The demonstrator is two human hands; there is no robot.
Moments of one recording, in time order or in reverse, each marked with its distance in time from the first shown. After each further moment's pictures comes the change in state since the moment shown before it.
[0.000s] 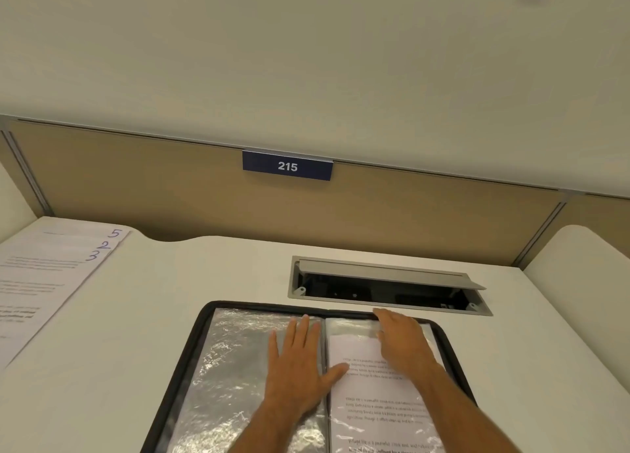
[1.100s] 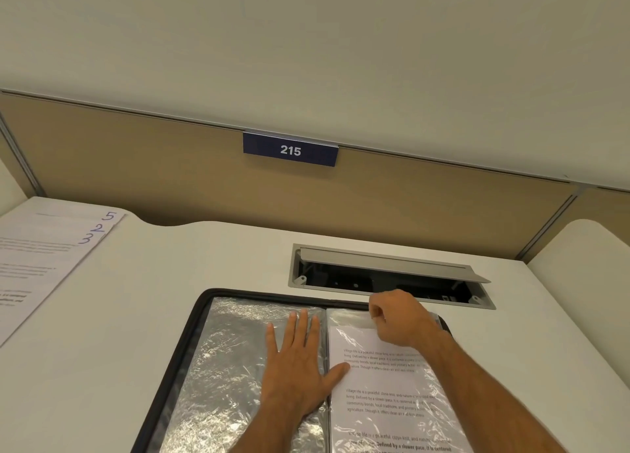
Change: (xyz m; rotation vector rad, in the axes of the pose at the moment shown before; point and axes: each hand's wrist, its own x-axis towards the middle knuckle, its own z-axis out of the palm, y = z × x) left_hand -0.002 -0.002 0.014 0.126 -0.062 0.007; right_hand 0.014 -0.011 -0.040 -0.057 -0.115 -0.229
